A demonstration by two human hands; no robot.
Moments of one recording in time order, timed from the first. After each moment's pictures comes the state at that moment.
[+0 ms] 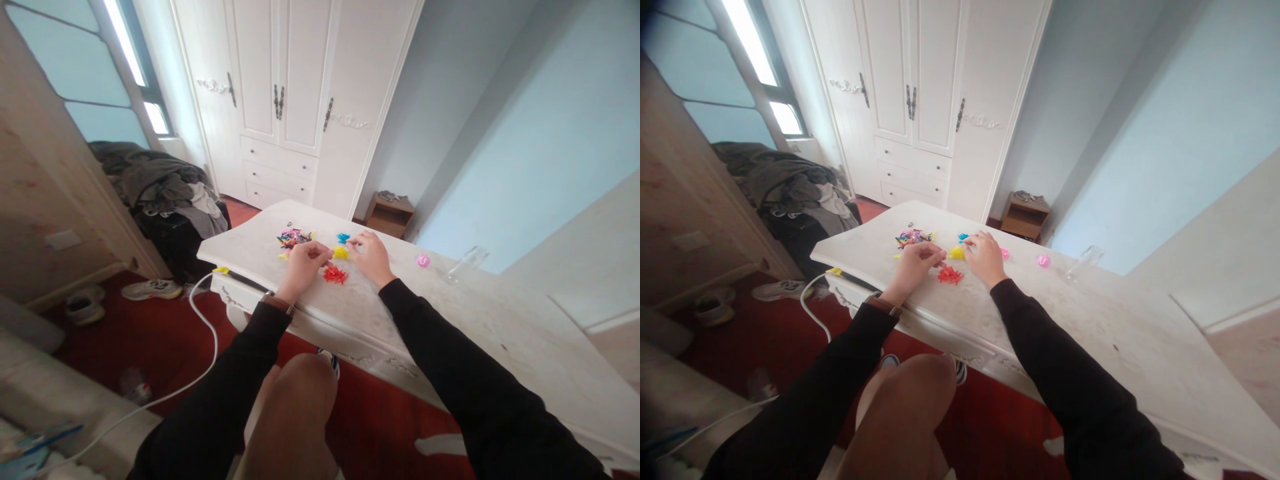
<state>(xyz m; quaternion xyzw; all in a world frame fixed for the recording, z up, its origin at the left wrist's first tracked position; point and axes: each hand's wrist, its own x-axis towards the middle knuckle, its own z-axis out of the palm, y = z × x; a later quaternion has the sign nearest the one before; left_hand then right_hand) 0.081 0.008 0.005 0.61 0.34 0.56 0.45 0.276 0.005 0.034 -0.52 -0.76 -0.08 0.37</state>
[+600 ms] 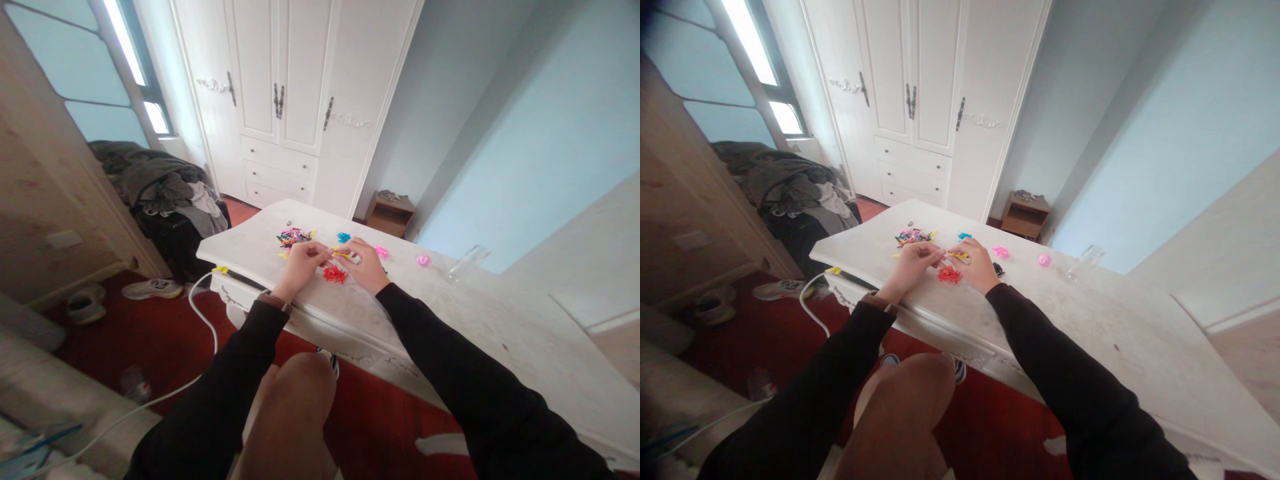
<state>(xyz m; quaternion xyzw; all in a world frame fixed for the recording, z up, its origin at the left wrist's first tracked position) 0.078 0.011 0.005 0.61 0.31 0.55 0.48 0.263 -0.014 0.030 -0.41 -0.81 0.04 0.43</state>
